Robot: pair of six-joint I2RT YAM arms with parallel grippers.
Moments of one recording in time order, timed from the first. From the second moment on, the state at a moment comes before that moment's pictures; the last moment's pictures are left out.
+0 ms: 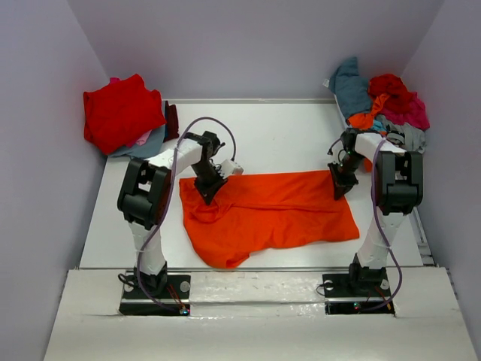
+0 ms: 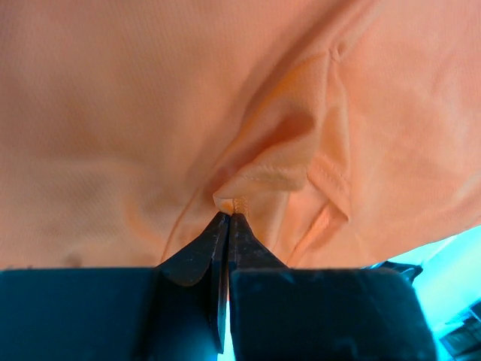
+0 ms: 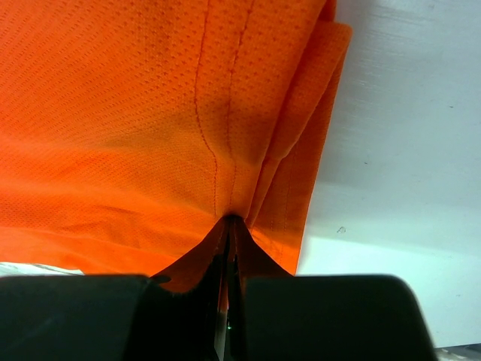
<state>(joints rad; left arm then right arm) -0.41 1.95 1.40 -1.07 0.34 0.62 -0.04 2.01 1.40 -1.07 -0.16 -0.14</state>
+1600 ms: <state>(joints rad) -0.48 1.74 1.31 -0.96 0.15 0.48 -0.04 1.91 1.45 -1.05 -0.13 -0.14</state>
